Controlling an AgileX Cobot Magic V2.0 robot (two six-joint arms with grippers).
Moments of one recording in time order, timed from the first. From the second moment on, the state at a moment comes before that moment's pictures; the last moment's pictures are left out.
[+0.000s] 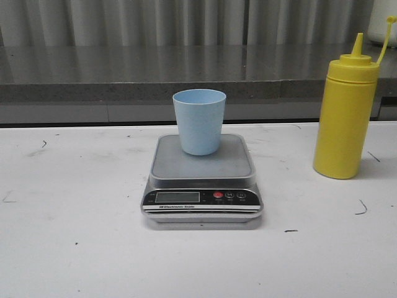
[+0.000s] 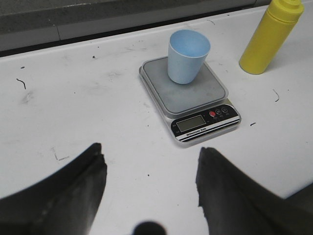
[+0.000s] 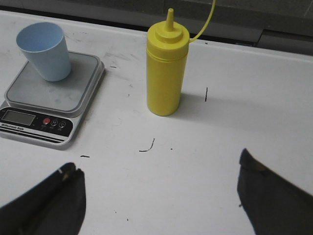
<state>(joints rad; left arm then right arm) -0.48 0.62 -0.80 -0.03 0.81 -0.08 0.32 0.49 -0.75 -0.14 0.88 0.19</state>
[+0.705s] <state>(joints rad) -0.48 0.62 -0.80 -0.03 0.81 -0.08 0.32 0.44 -0.74 -0.11 0.93 0.19</state>
